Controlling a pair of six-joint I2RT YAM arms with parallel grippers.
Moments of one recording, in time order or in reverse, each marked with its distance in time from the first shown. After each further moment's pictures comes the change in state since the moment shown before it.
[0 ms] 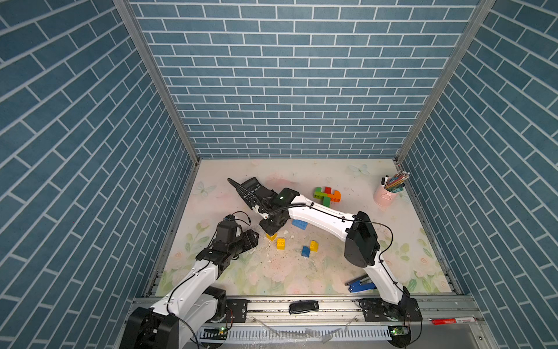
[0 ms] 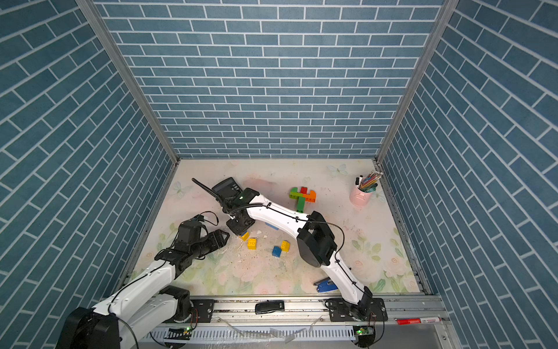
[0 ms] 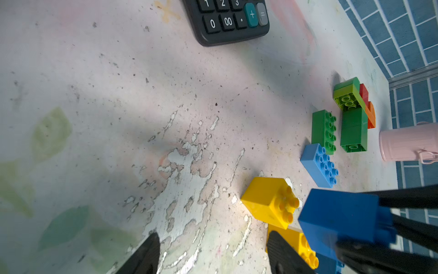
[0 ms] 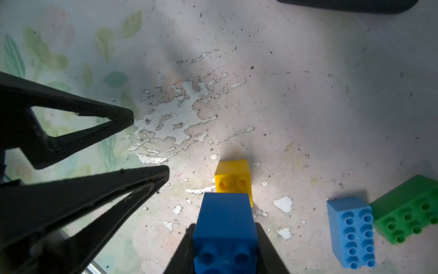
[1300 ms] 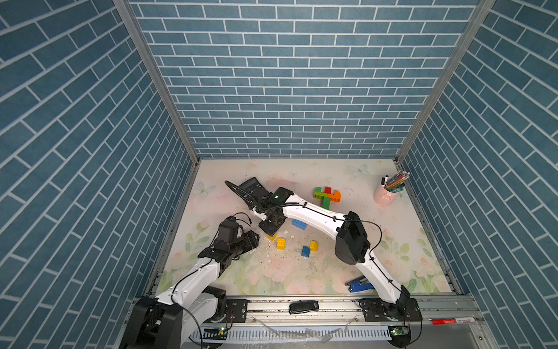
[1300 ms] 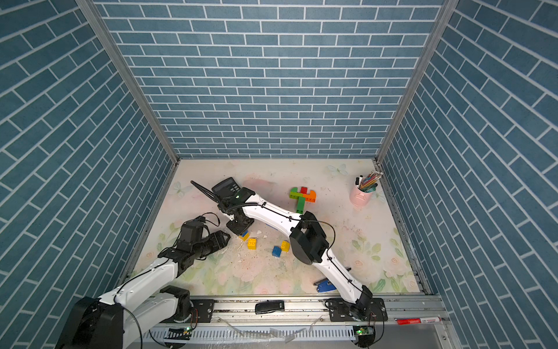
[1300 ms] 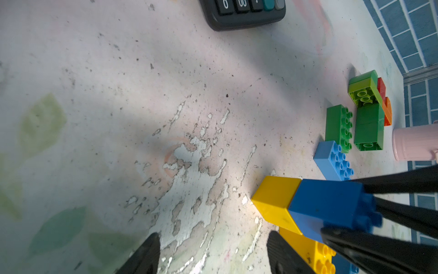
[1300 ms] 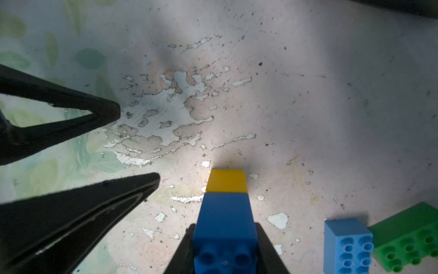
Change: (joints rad) left arm -0.001 0.065 -0.014 0.043 0.000 -0.004; right arm -0.011 0.125 0.136 -0.089 -0.003 -0.101
